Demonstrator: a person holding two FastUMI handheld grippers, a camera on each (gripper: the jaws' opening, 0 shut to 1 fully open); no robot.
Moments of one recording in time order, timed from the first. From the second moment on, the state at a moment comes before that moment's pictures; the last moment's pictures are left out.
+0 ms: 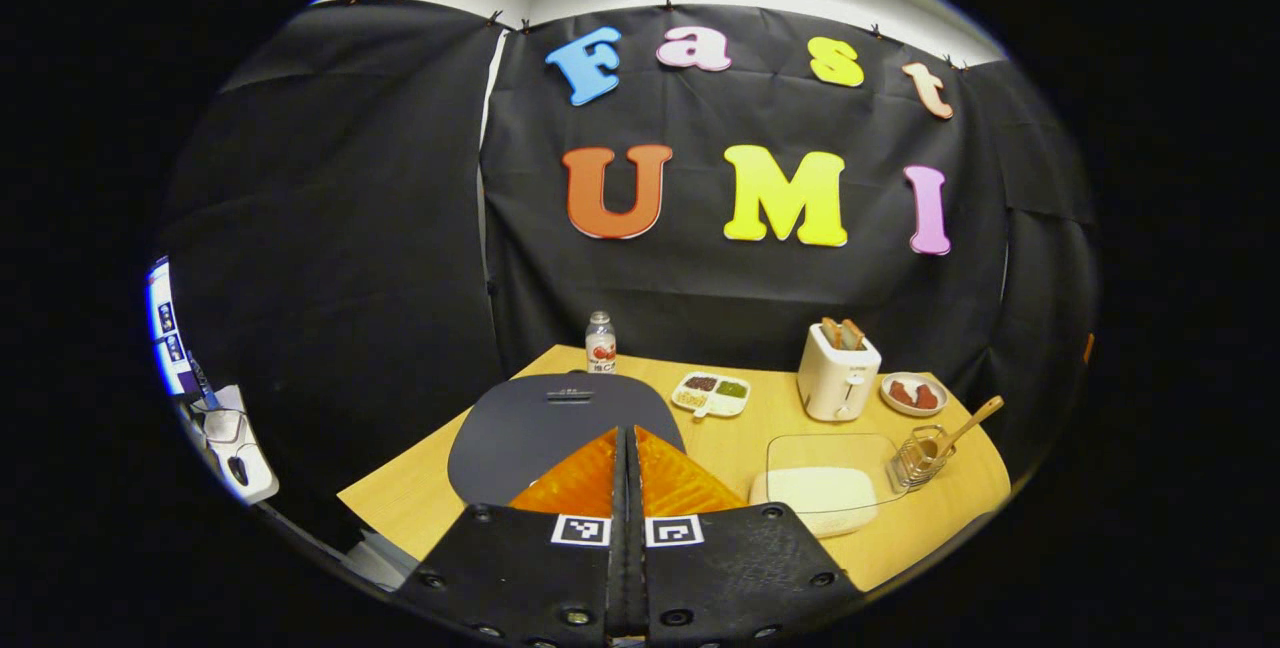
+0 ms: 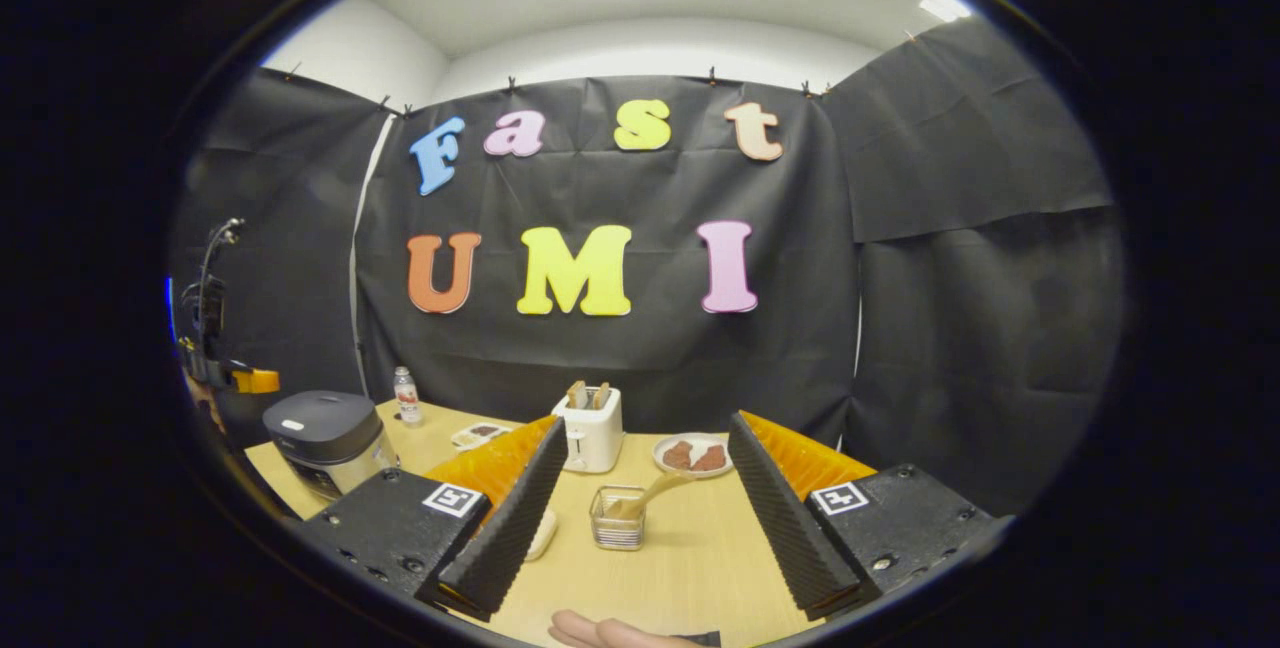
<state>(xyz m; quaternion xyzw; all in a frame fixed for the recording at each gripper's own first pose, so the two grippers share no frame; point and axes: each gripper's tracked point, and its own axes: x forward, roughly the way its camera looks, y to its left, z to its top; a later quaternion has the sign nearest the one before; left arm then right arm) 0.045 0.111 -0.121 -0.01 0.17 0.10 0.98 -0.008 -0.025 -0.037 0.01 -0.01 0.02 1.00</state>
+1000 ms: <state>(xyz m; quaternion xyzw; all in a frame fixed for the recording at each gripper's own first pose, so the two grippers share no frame) 0.057 0.141 -0.199 -0.03 0.29 0.11 0.95 0.004 -0.038 -0.061 0.03 0.01 0.03 1.00</state>
